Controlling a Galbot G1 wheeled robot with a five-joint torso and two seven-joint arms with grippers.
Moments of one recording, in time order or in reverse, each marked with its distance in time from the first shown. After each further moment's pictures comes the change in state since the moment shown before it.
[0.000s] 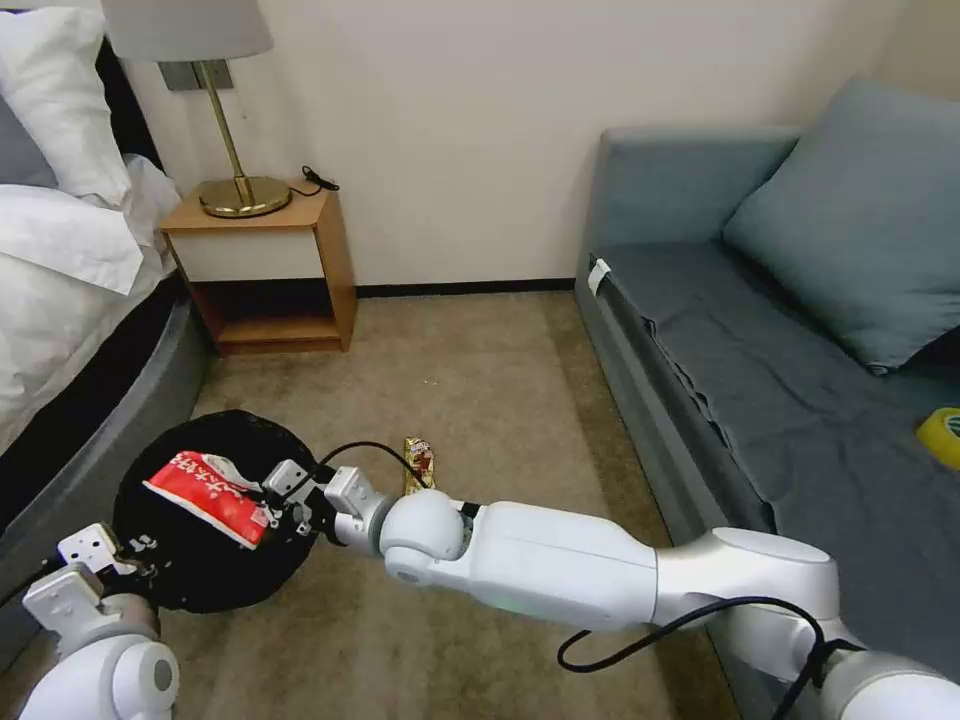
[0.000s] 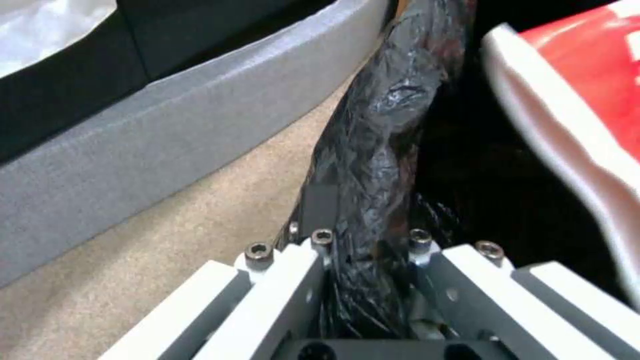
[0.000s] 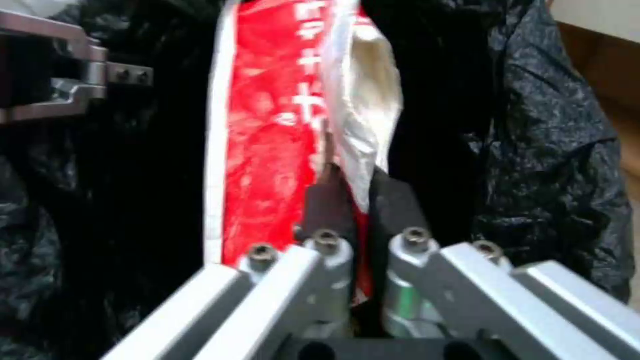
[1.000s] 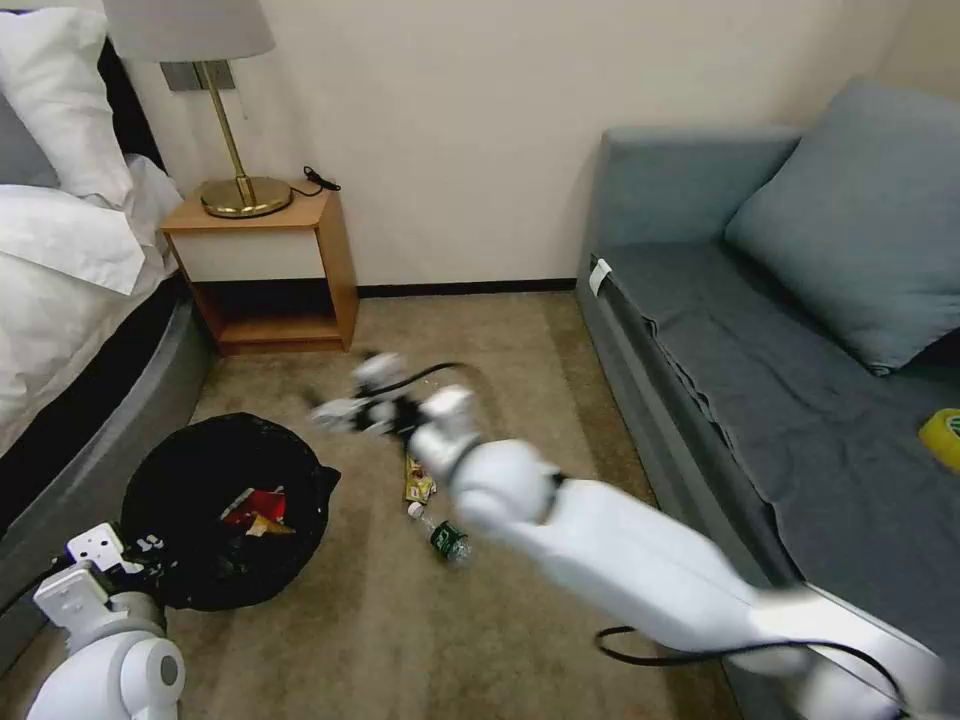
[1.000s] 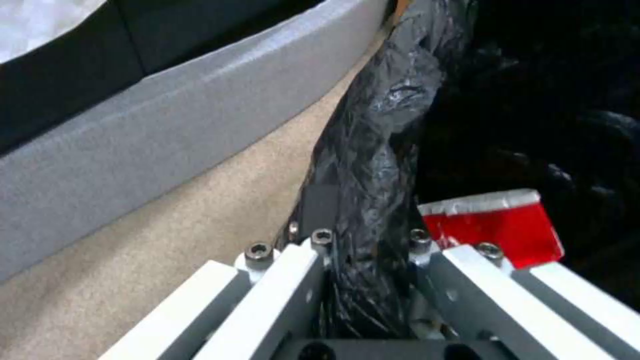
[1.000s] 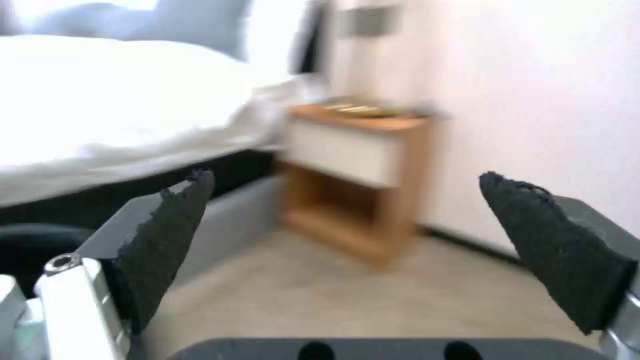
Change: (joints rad) left arm -0.011 0.004 -0.002 0.024 0.000 -0.001 0.007; right arm -0.292 -0.325 0.601 0.404 -0.208 -0.006 0.105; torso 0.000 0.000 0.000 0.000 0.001
